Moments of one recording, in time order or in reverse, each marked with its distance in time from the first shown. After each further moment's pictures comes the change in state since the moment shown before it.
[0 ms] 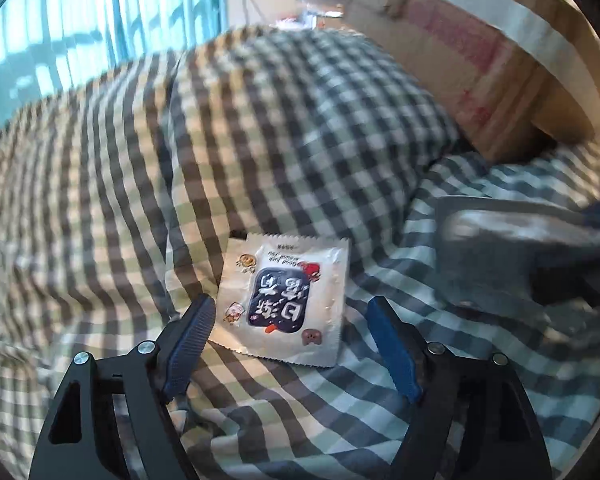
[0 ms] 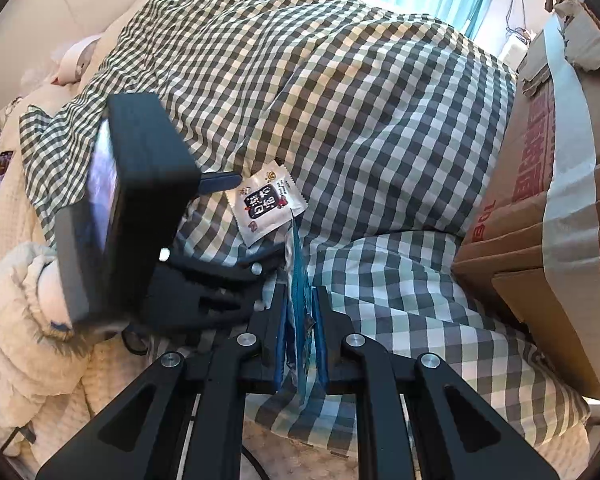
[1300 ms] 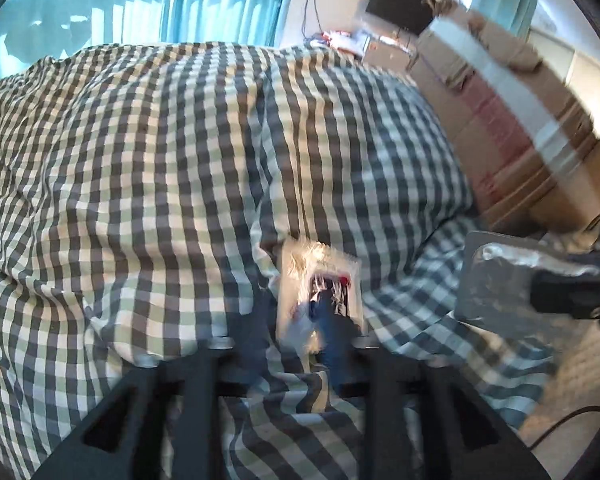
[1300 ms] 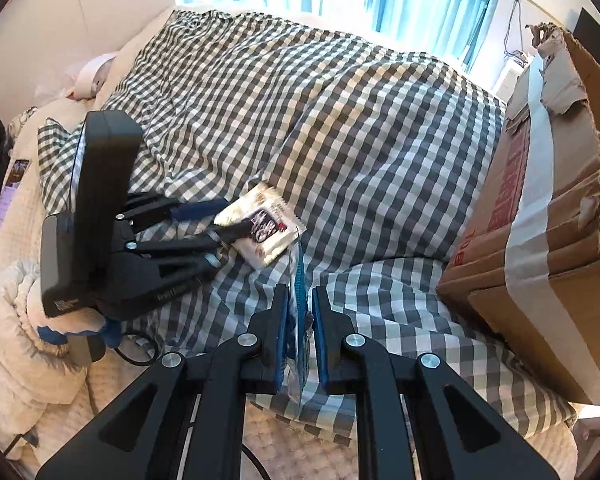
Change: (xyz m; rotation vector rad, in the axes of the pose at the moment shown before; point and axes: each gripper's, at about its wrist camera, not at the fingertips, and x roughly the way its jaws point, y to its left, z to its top) left arm -0.030 0.030 -0.010 -0.216 -0.013 0.008; right arm -0.026 0.005 0.000 -0.024 -0.098 0.004
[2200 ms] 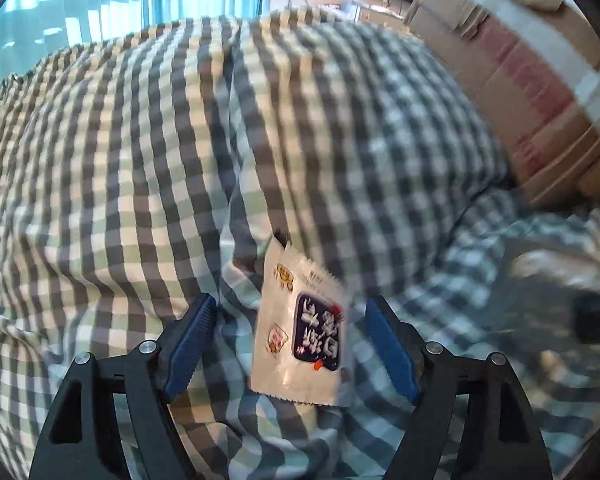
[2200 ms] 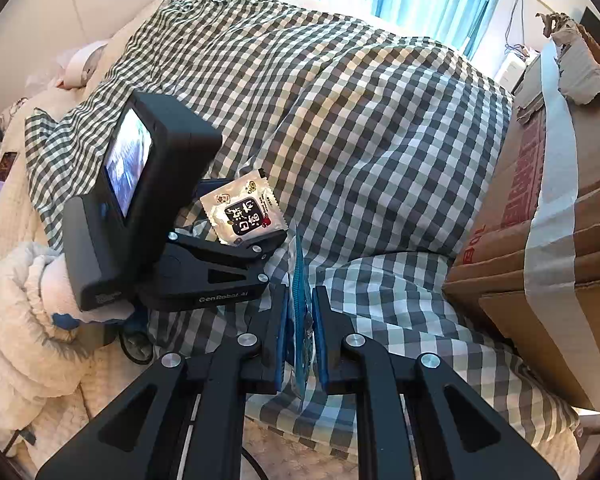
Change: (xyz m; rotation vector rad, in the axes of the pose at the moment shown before) left arm 0.045 -0.005 0.009 0.100 0.063 0.041; right arm 0.017 -0.002 0.004 -0.004 0.041 -0.020
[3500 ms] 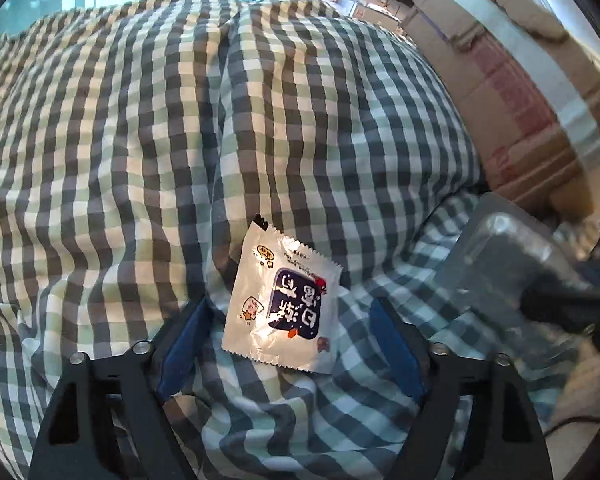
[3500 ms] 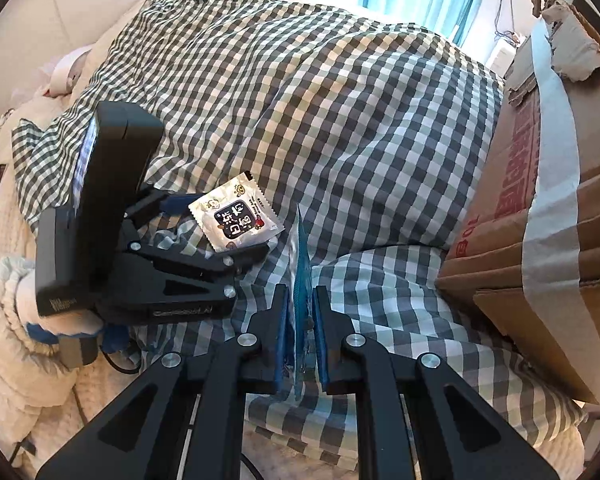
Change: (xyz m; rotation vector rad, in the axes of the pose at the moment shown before) left arm -0.030 0.008 -0.025 -0.076 0.046 -0.125; right arm 0.006 -0.011 0.002 0.045 0.020 -0.015
